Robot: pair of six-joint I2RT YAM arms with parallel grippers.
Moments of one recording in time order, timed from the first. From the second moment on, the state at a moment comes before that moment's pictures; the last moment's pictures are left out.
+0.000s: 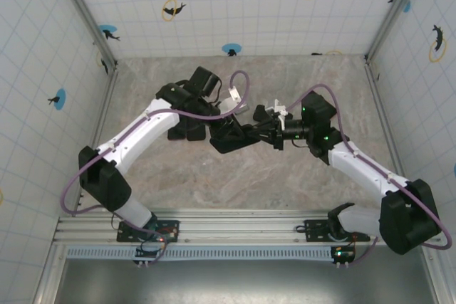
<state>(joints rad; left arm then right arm) -0.66 1.60 1.52 -1.00 0.70 0.45 0.48 1.22 0.74 0.15 -1.02 -0.06</state>
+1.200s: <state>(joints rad) -0.67 1.63 1.59 -1.10 0.79 0.57 0.47 1.22 0.76 0.12 -1.11 -0.10</state>
